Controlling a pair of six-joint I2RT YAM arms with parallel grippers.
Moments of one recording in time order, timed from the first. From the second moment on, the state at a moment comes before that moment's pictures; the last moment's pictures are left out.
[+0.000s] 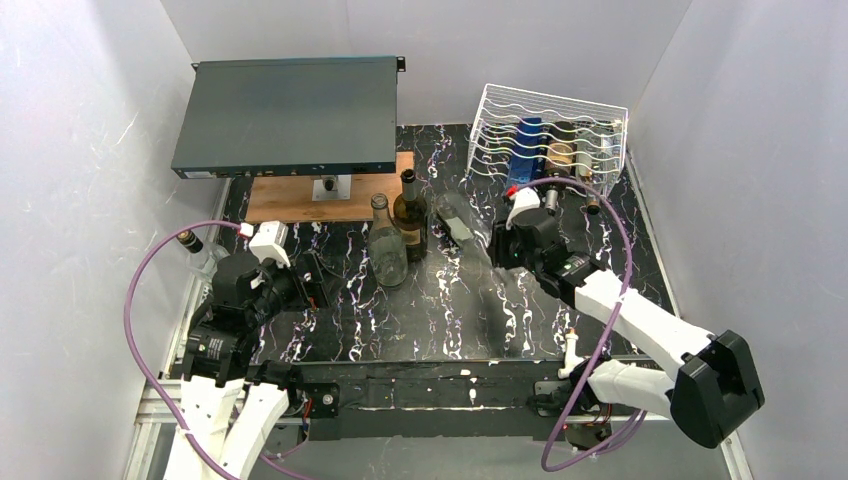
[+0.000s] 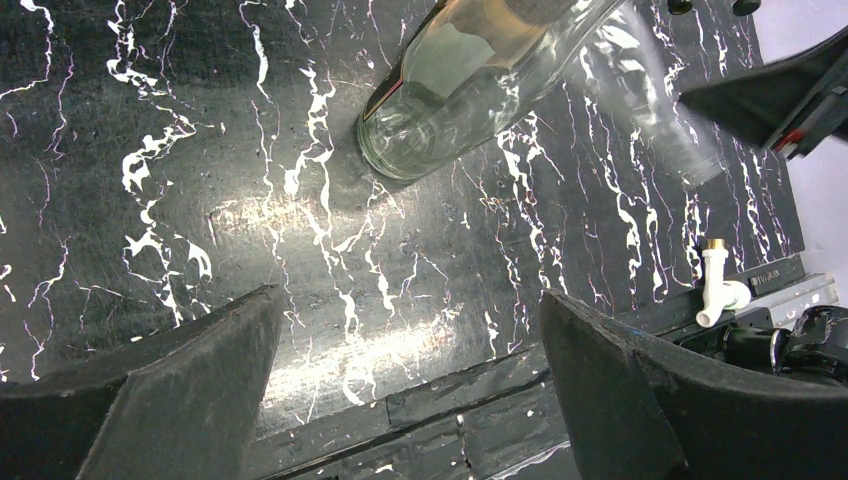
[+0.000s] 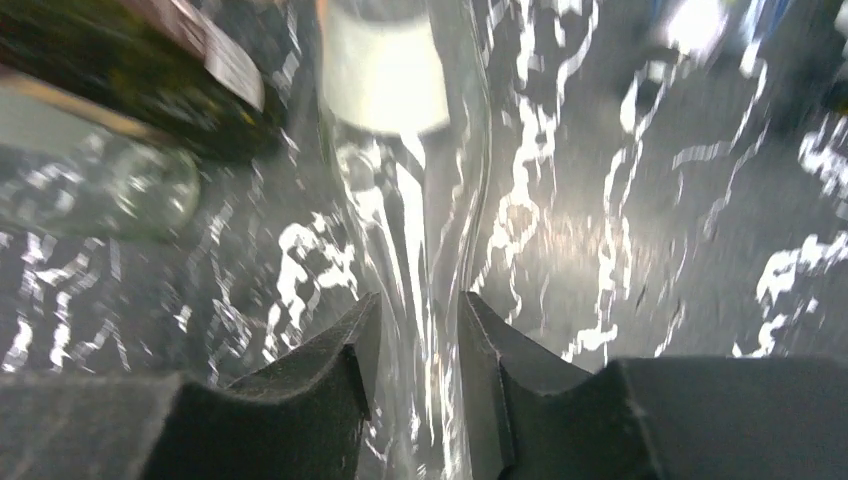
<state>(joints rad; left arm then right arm) -0.18 0.49 0.83 -0.87 0.26 -0.35 0.62 1.11 0.76 -0.19 0.14 0.30</state>
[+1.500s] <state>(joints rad) -0.18 0.51 0.83 -0.87 0.26 -0.35 0.76 1.45 0.69 -0.18 0.15 0.43</state>
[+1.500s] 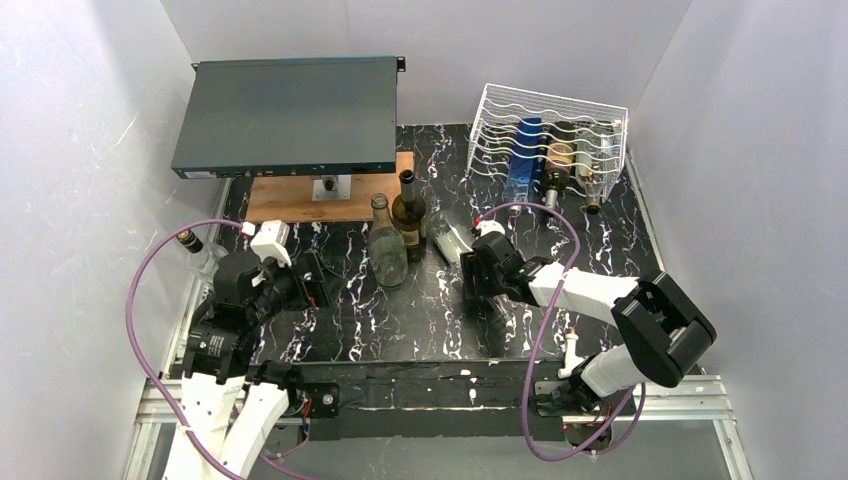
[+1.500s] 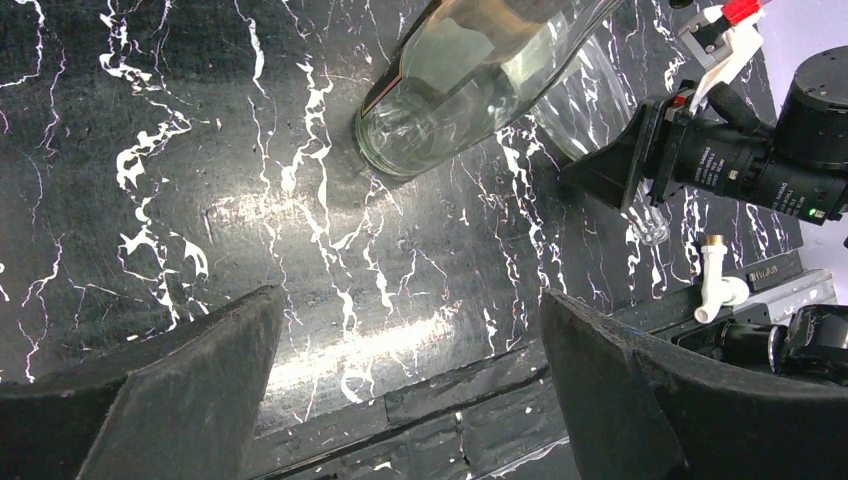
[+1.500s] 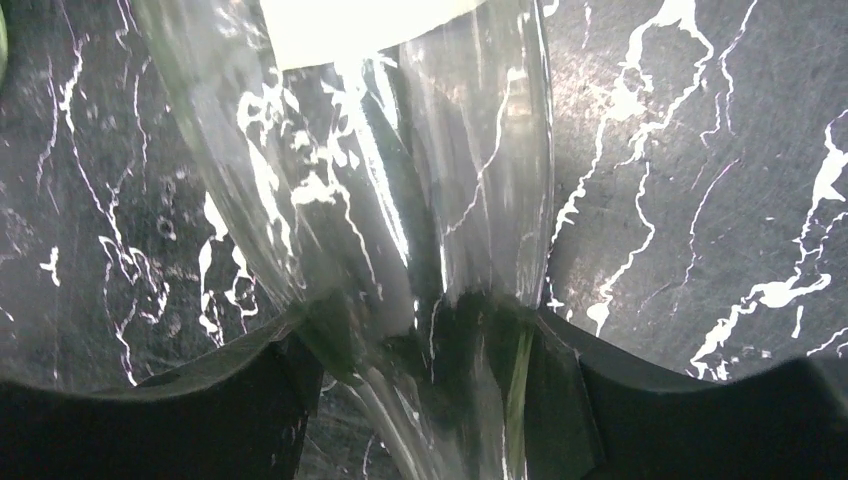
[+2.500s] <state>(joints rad) -0.19 0.47 0.83 -0.87 0.27 -0.35 0.74 1.47 0.65 0.03 0.11 0.72</state>
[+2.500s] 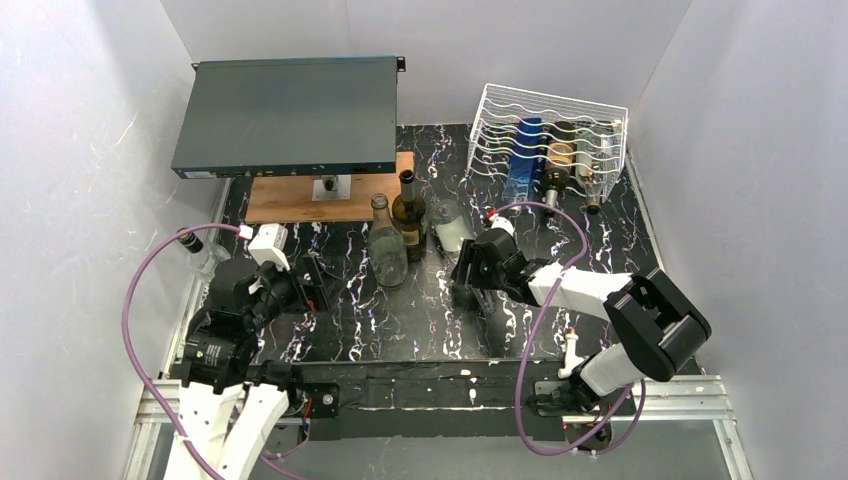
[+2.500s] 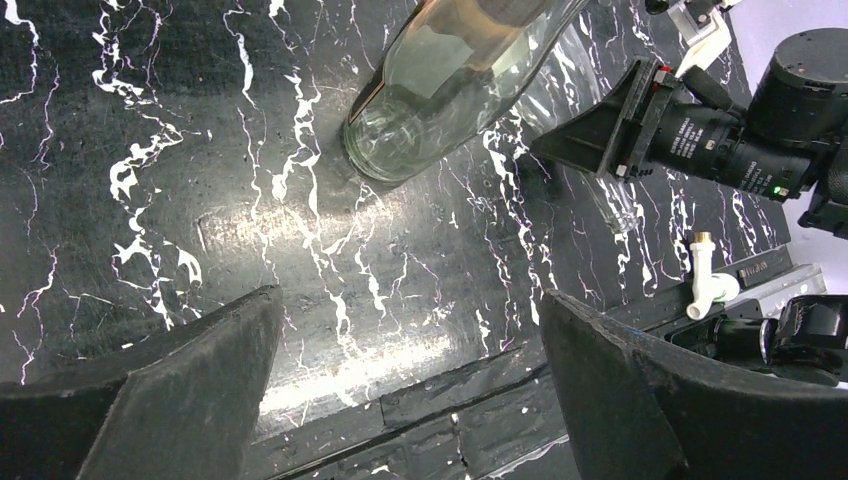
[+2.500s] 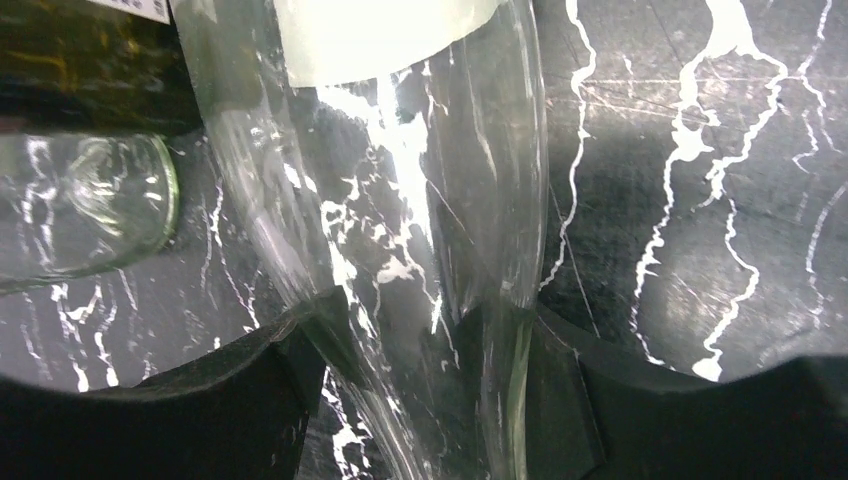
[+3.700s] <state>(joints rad) -0.20 0.45 0.82 -0.87 0.27 -0.35 0.50 1.50 0.70 0.22 -0.04 0.92</state>
